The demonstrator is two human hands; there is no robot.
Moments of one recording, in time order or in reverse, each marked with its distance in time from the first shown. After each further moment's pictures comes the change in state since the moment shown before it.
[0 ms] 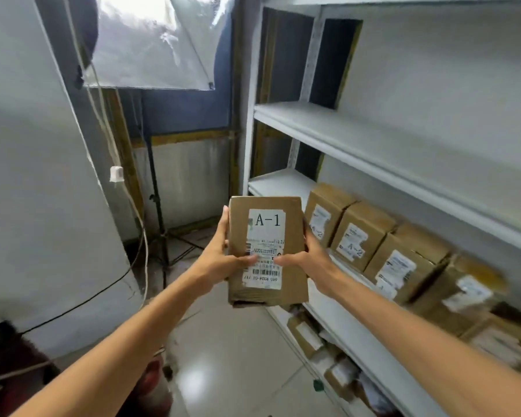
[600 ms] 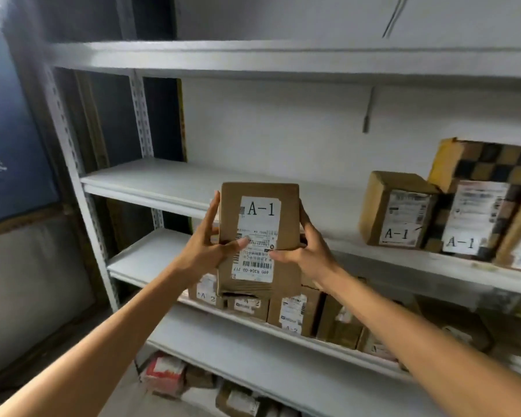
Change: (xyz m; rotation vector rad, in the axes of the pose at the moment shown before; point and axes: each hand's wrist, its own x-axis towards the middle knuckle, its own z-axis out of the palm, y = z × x) left_hand 0.186 0.131 0.163 -0.001 -0.547 0.326; right_hand -0.012 -0.067 -0.199 -0.032 0.665 -0.140
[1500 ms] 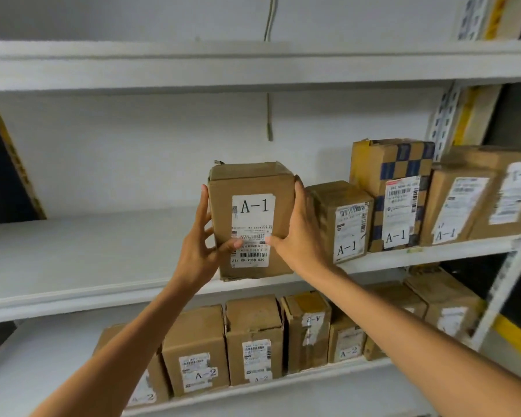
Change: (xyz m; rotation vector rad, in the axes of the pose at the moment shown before) left_hand 0.202 -0.033 0.056 0.097 -0.271 0.392; right_hand 0.093 -0.017 -0.065 -0.708 0.733 -0.138
